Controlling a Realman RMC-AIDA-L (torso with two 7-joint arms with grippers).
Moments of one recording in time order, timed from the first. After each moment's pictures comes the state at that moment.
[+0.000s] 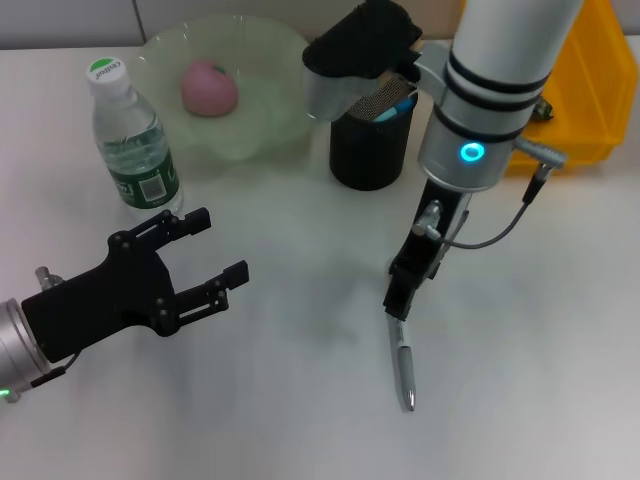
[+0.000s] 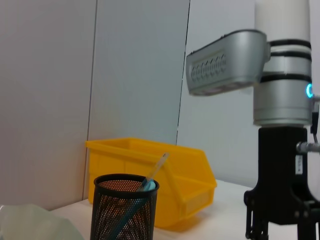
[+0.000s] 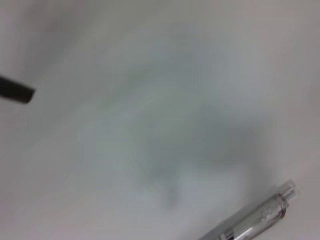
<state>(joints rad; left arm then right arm) -0.37 -2.07 0.57 0.30 1.83 1.61 -0.78 1.22 2.09 -1.56 -0.63 -2.48 -1.56 2.71</state>
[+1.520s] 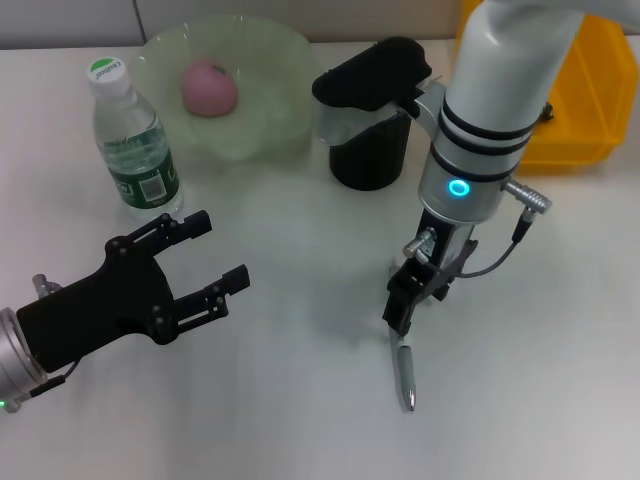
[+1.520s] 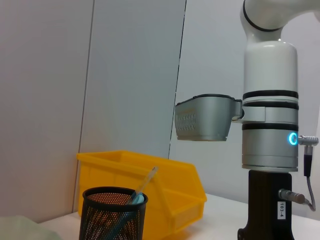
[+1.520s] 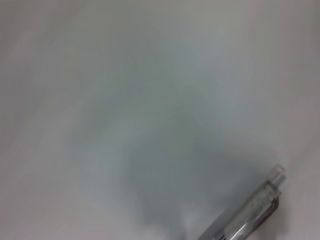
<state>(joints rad) -0.35 -2.07 0.56 0.29 1.82 1.67 -0.78 1.21 2.09 -1.74 -0.55 -2.38 -1.44 2.92</state>
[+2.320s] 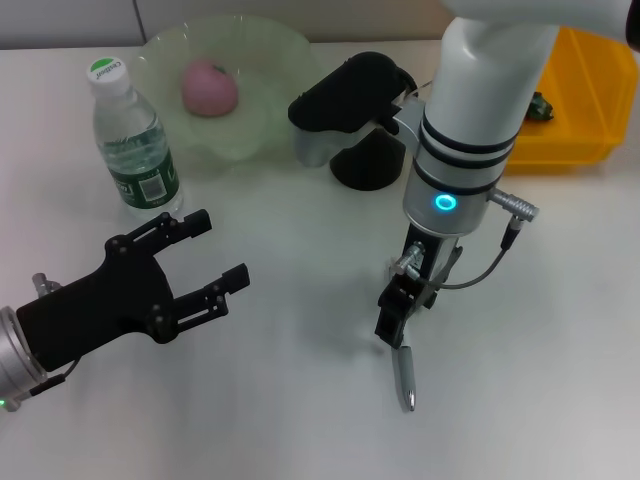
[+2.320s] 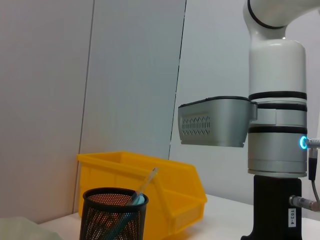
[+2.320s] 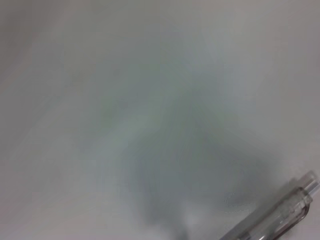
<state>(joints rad) -0.35 -2.07 0.56 0.29 1.82 1.67 -0.78 1.22 2.09 -1.86 -0.58 -2.29 -1.43 2.89</state>
